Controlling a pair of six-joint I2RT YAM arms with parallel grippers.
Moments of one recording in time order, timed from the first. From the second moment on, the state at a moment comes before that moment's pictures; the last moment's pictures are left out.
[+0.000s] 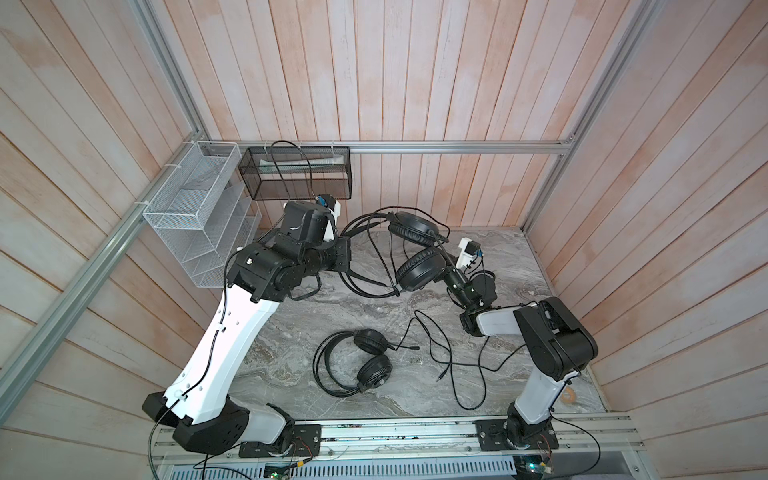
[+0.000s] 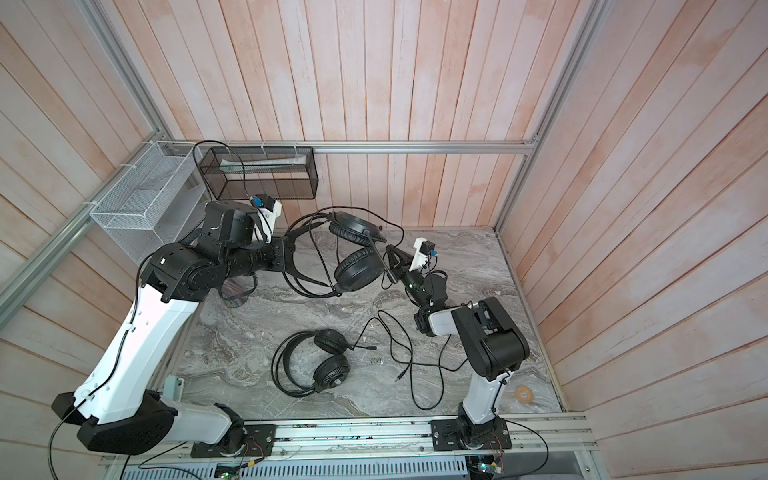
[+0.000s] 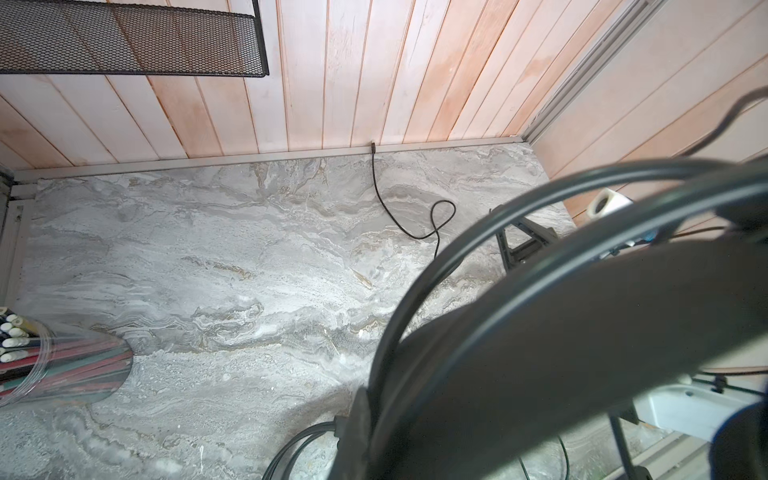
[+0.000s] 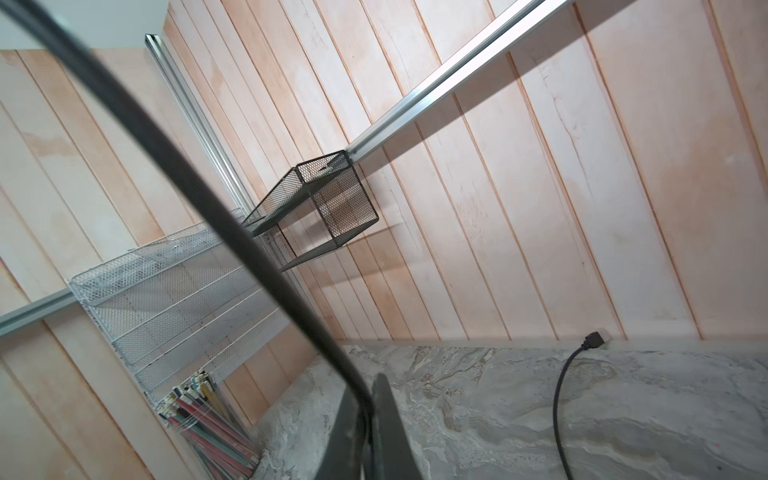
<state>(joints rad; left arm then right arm) -0.55 1.41 1.91 -1.14 -0.06 -0.31 0.39 1.78 0.70 1.40 -0.26 0.61</state>
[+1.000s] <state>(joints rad) -0.55 1.27 1.74 -1.07 -0.04 -0.23 0.21 1.64 0.94 1.00 -0.43 0.53</state>
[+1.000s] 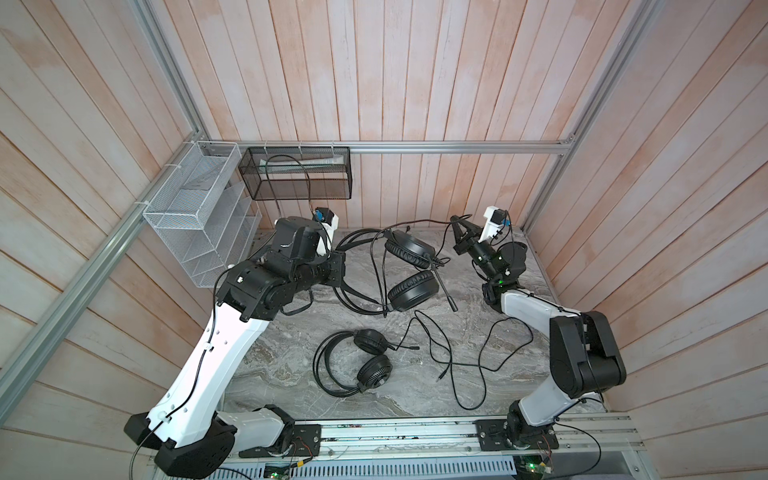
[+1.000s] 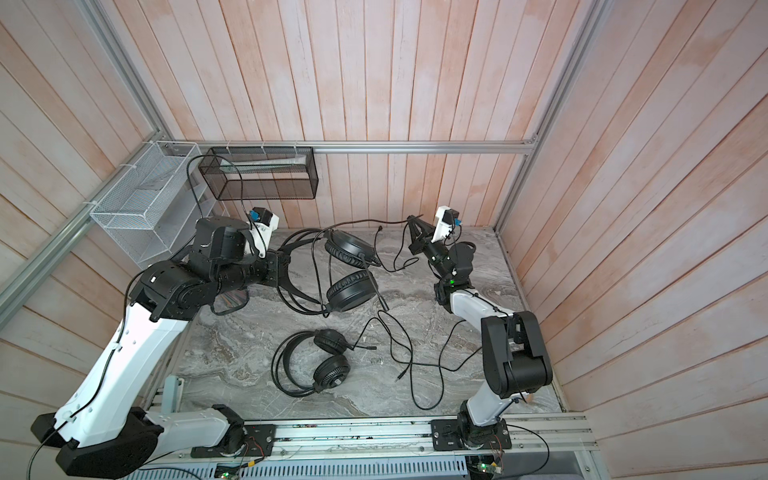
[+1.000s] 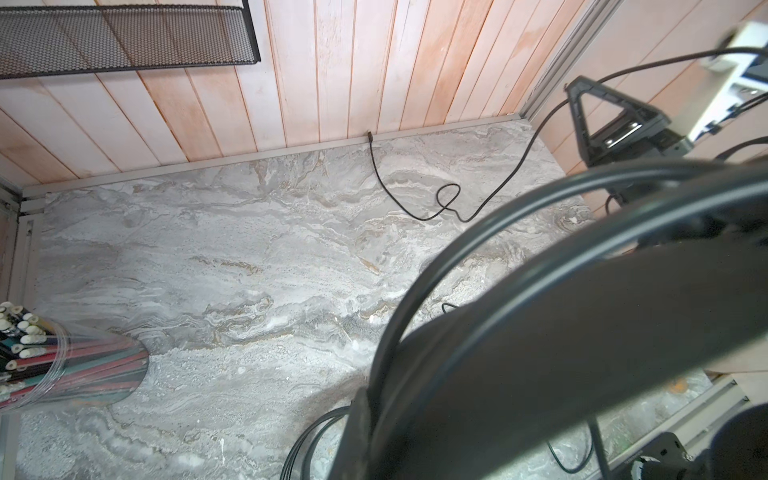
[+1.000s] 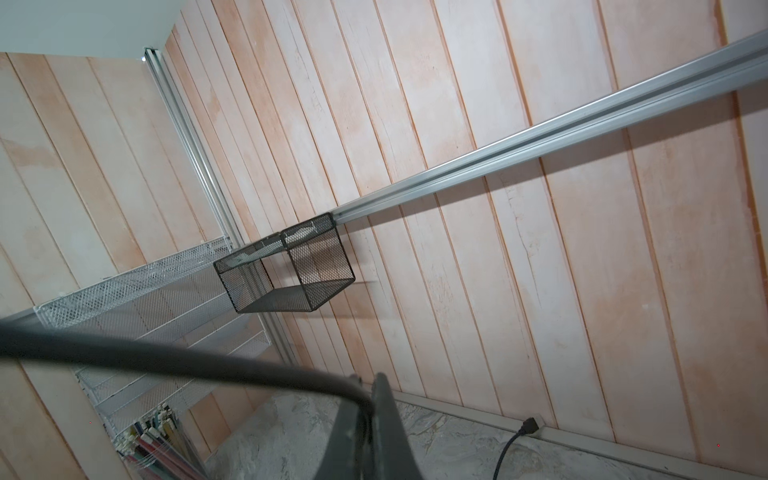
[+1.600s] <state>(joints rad) -0.53 1.23 1.73 -1.02 -0.09 -0.24 0.28 1.76 0.88 0.84 -0.41 0.43</state>
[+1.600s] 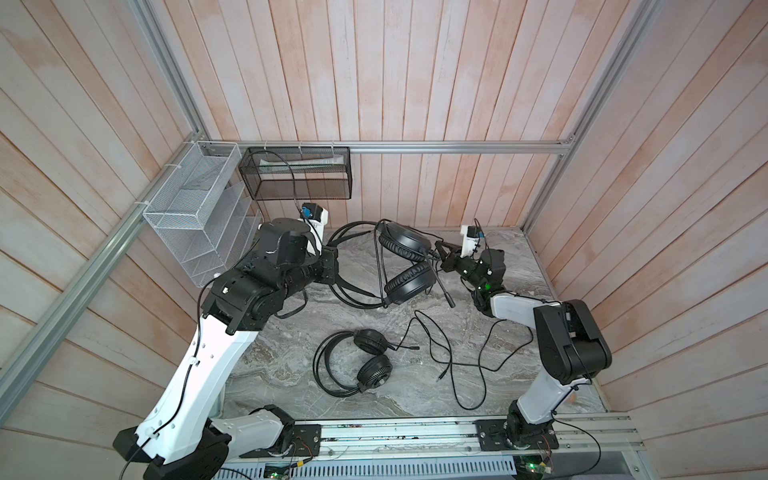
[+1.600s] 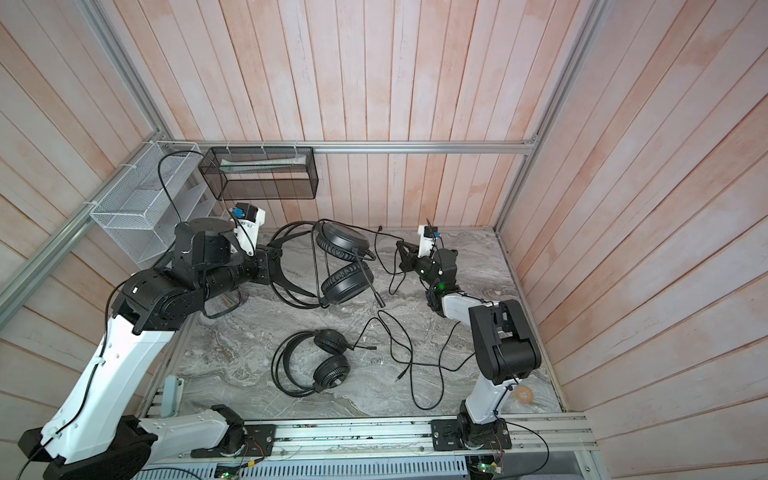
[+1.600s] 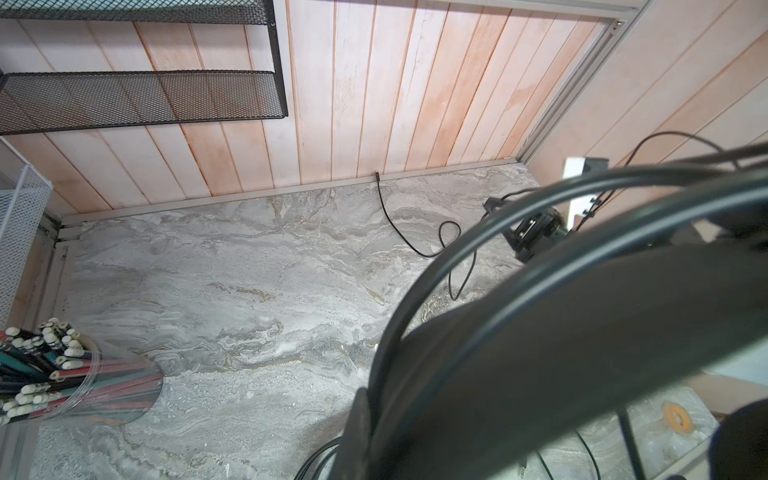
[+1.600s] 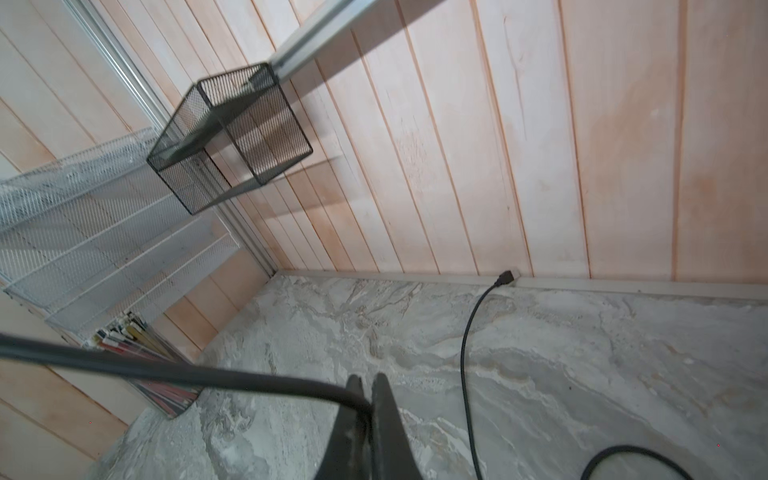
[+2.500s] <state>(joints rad) -0.33 1.57 1.85 -0.90 -0.33 -0.40 0.88 1.47 0.76 0.42 0.01 -0.06</state>
